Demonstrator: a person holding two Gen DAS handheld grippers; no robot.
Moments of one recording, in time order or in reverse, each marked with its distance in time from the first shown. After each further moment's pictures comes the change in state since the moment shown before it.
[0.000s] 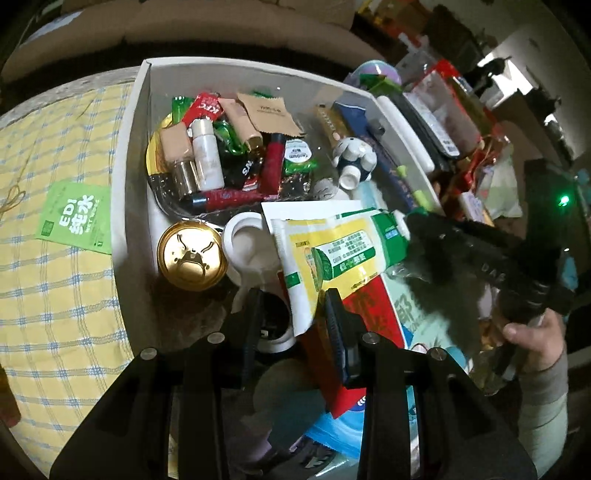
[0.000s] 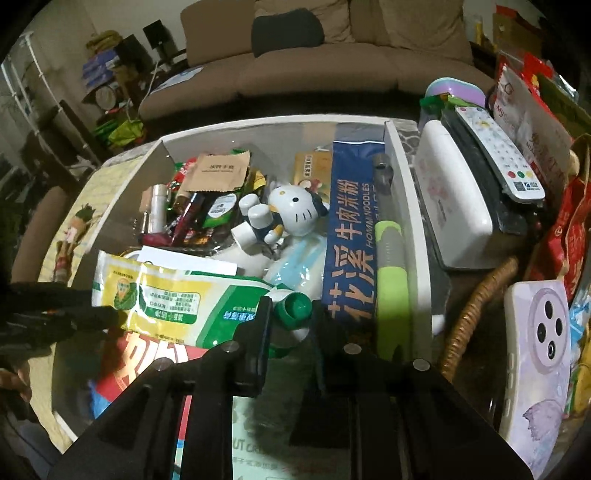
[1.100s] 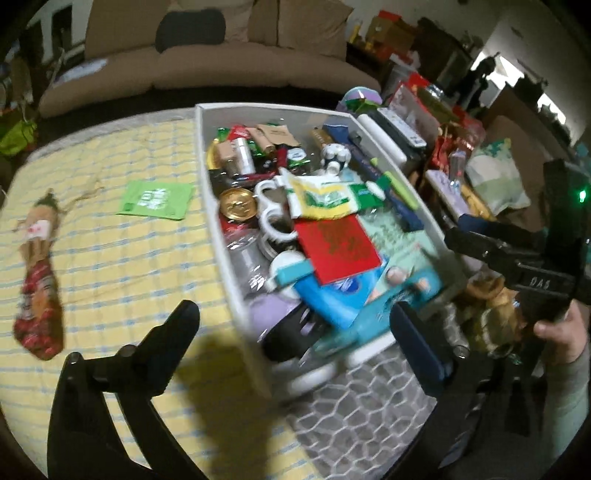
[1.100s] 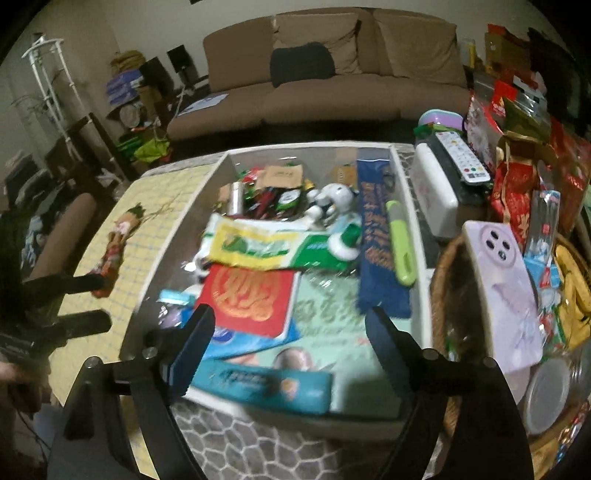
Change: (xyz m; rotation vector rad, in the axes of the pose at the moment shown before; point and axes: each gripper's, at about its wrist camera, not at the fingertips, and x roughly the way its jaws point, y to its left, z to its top) left arm -0.119 -0.021 -0.107 0.098 -0.165 0.131; right arm -0.109 0.058 -0.072 -0.009 -0.114 0.035
